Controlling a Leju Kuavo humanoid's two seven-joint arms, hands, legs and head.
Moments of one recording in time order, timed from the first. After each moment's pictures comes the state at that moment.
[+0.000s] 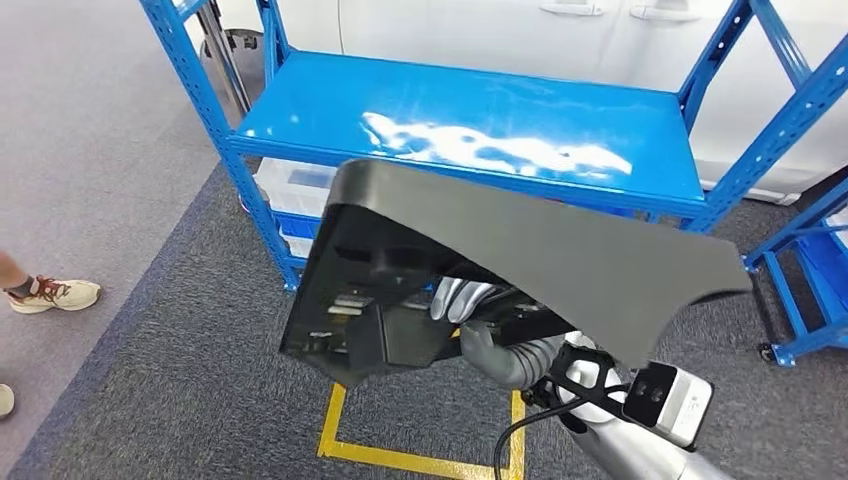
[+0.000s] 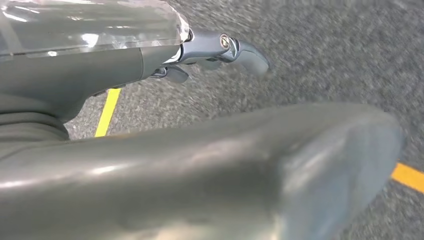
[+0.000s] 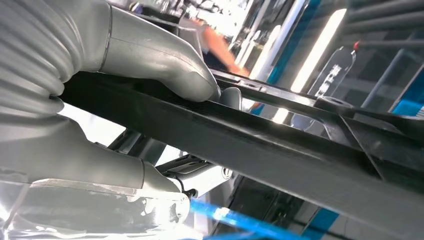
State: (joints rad) left arm -0.10 -0.02 1.25 -0.23 -0.79 -0.06 -0.36; right arm -0.48 -0.23 0.74 -1.81 -0.33 0.16 -0.66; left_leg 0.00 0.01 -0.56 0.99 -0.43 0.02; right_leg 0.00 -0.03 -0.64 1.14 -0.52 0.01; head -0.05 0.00
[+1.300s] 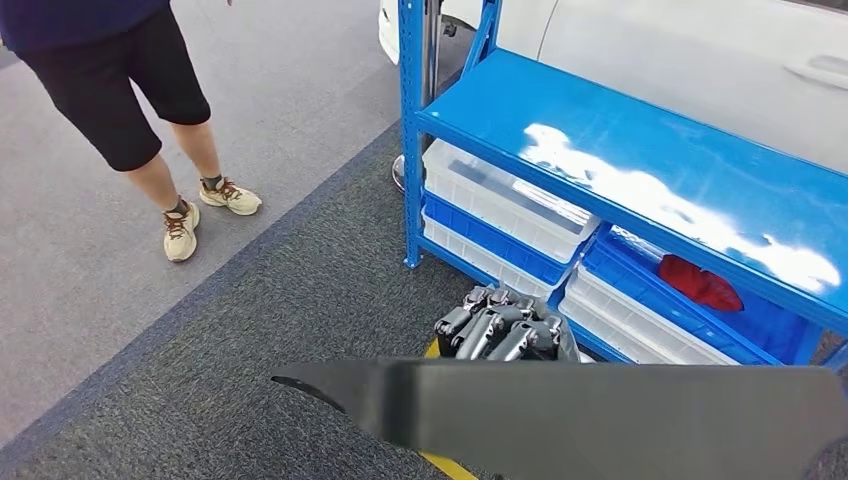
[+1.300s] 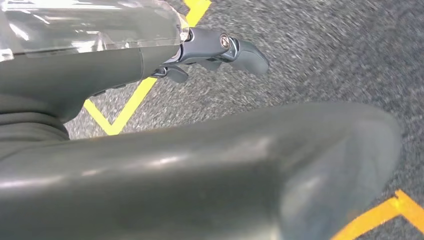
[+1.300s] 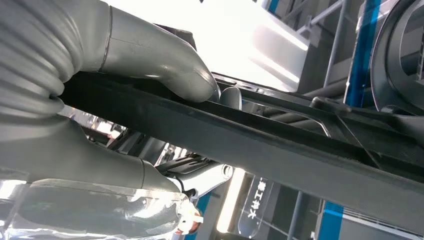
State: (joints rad) left arm -0.09 -0.05 1.20 -0.22 -0.89 -0.06 -0.32; right arm -0.27 -0.05 0.51 -1.91 -0.16 0.50 -0.67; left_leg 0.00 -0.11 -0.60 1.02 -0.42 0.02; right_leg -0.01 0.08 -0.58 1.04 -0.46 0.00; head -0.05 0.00
